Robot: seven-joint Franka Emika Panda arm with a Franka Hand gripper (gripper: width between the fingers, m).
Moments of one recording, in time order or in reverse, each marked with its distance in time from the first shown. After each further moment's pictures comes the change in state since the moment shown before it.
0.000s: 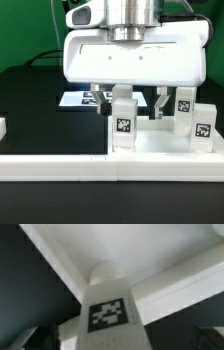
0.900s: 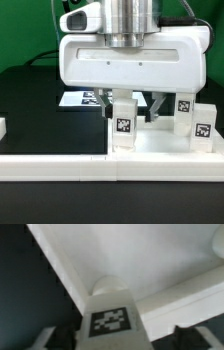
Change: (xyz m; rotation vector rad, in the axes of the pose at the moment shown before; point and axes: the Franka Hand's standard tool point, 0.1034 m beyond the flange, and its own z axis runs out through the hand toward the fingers) arm 0.000 -0.001 0.005 -0.028 -0.146 -0.046
